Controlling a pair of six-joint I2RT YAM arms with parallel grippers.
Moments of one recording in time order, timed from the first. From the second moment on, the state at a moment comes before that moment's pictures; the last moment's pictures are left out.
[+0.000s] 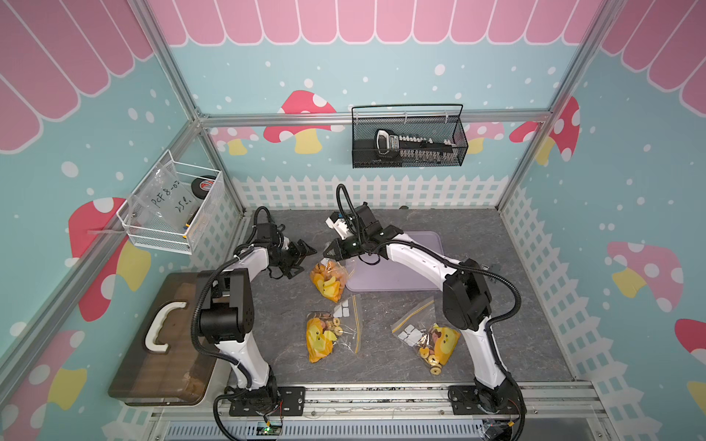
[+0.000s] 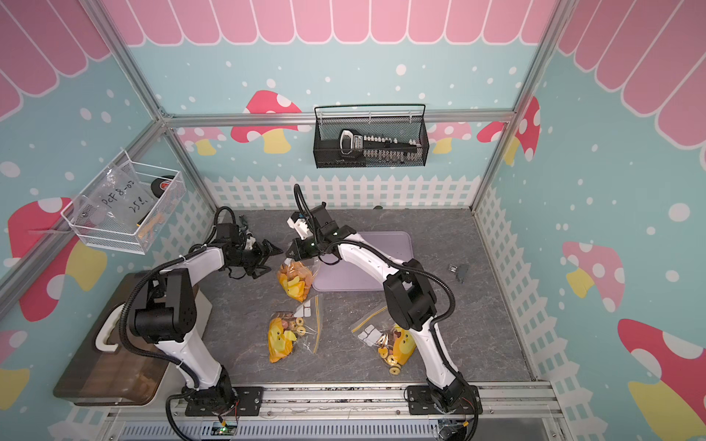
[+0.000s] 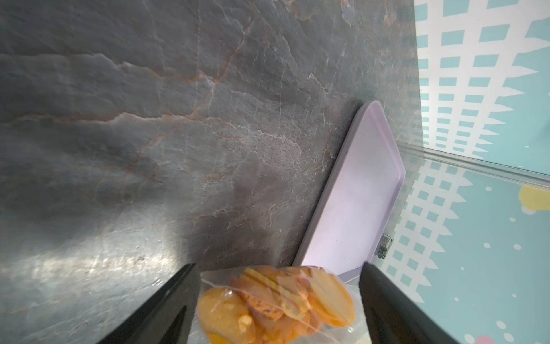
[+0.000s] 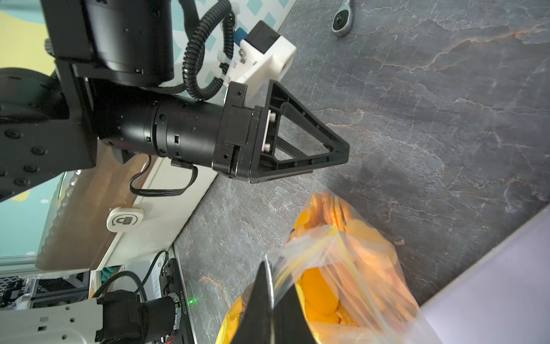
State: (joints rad) left arm 0.09 1.83 1.18 -0.42 0.65 -0.71; right arm 0.73 2.17 1.91 -0.43 -0.58 0.37
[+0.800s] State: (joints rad) left arm 0.10 1.84 1.11 -0.49 0.66 -0.68; right arm 0.73 2.08 1.79 -0.37 -0.56 0.32
